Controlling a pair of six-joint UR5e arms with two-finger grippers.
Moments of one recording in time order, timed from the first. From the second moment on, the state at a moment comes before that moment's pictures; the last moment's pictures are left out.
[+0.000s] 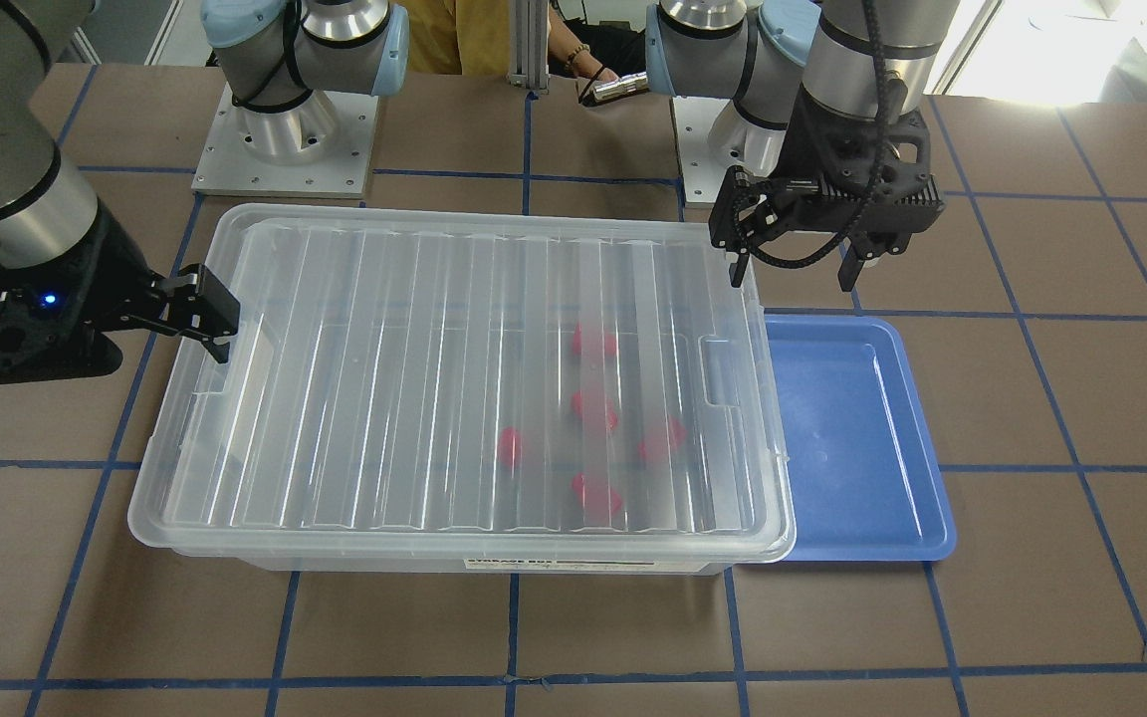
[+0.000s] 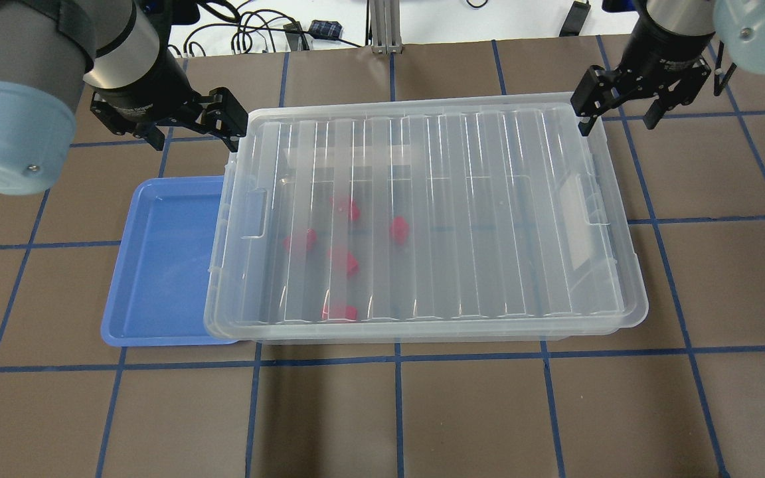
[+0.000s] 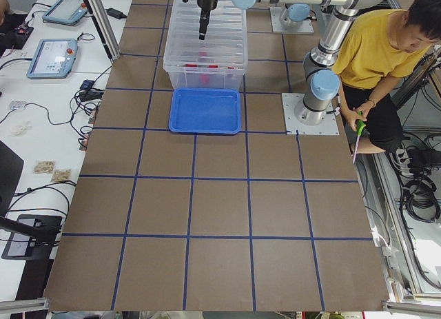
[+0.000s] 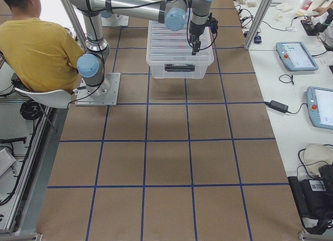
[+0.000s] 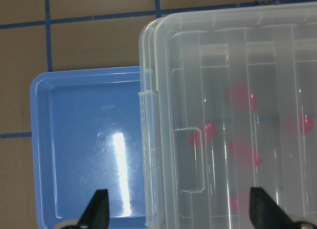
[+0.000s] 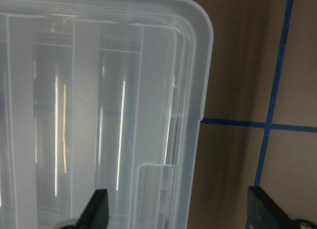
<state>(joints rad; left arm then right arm) -1.62 -1.55 -1.62 -1.38 1.61 0.02 1.41 -1.39 1.53 -1.65 -1.55 -0.24</state>
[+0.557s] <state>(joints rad) -1.62 -1.55 -1.62 -1.38 1.61 0.02 1.37 -1.39 1.65 -1.77 -1.57 -0.31</state>
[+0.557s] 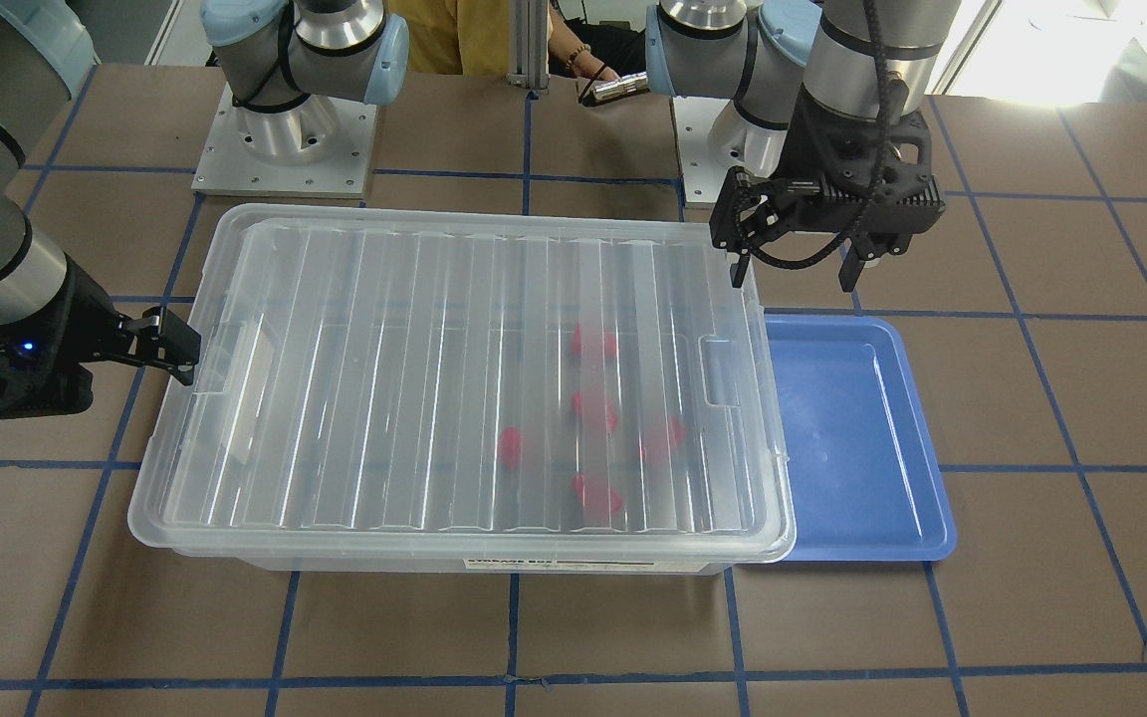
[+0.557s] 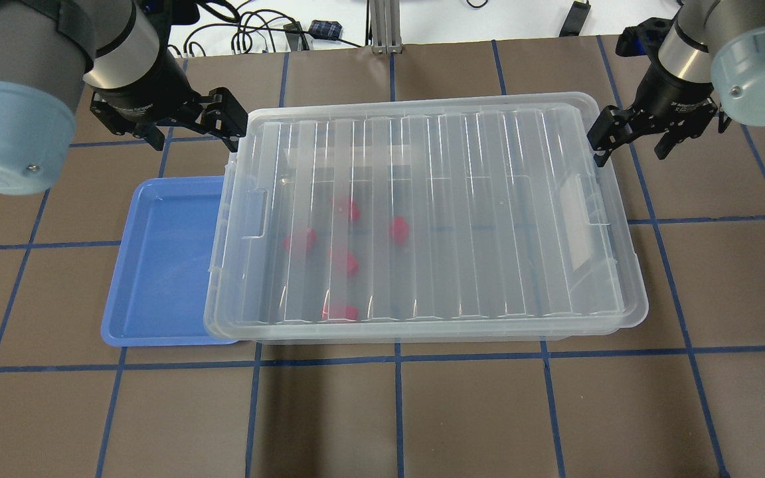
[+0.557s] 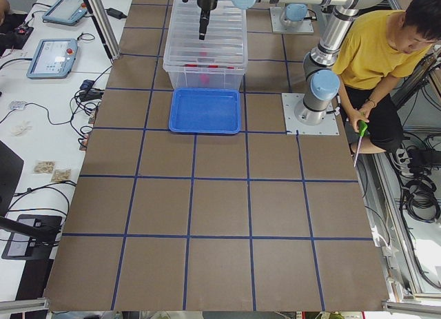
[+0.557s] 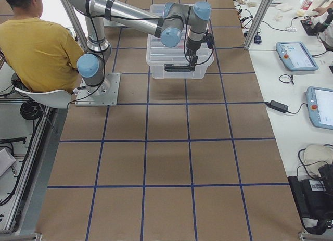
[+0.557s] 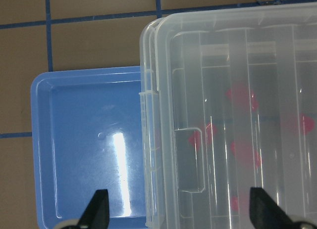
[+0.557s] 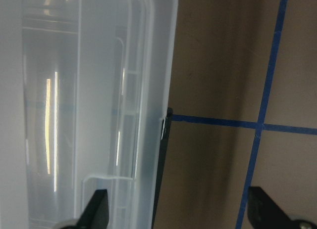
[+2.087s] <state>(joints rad) -1.62 -1.55 -1.62 -1.38 1.61 0.02 1.29 -1.39 1.72 -1.78 -1.58 -0.36</state>
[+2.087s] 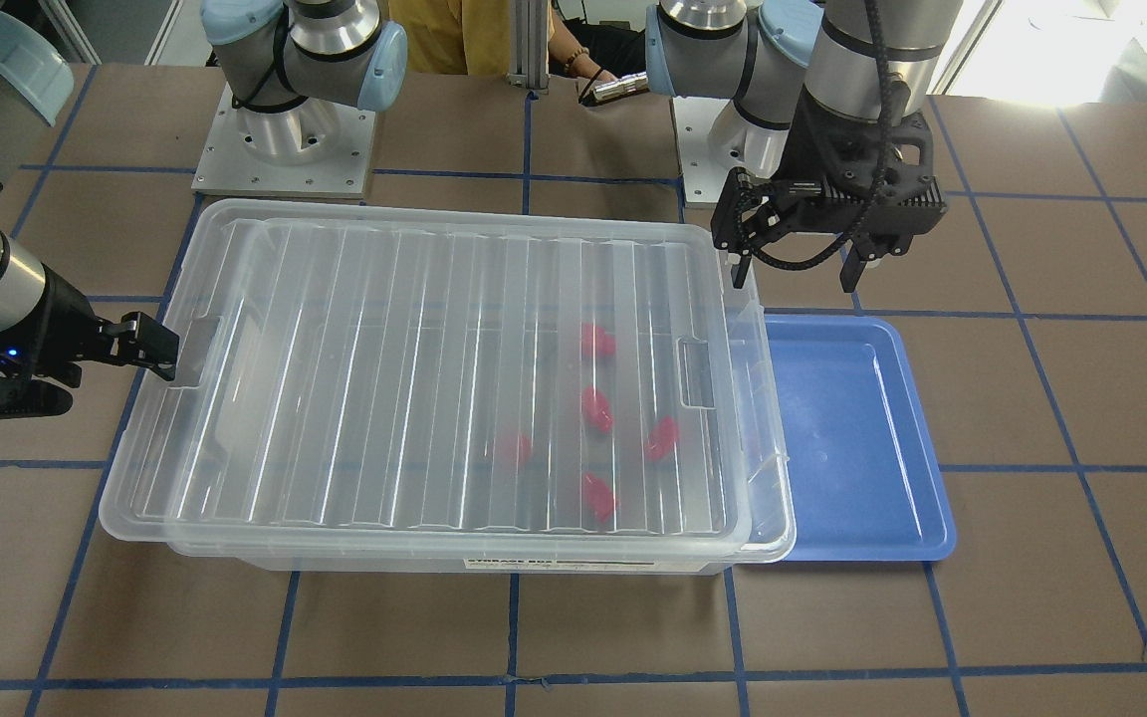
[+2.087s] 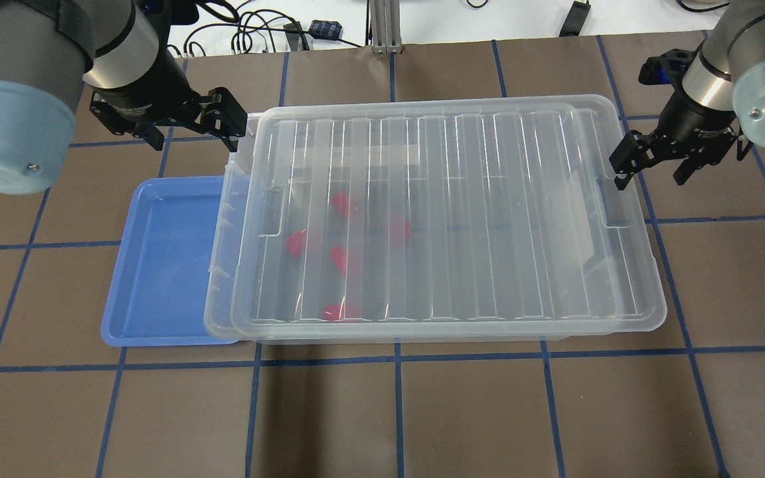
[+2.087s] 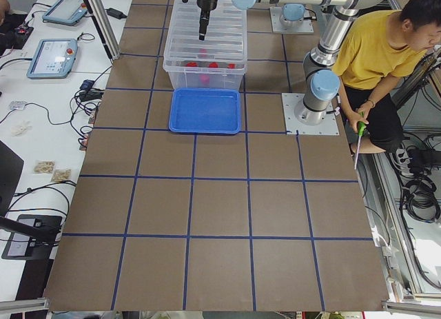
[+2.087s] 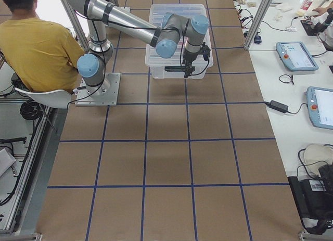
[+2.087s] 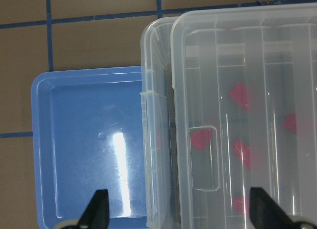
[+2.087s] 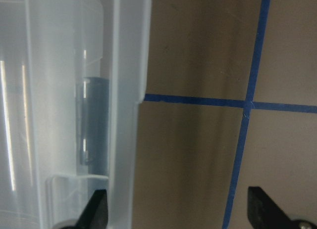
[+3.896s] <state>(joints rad) -1.62 -1.55 -1.62 -1.40 1.60 0.02 1.11 -1.38 1.72 -1.80 -1.67 -0.56</state>
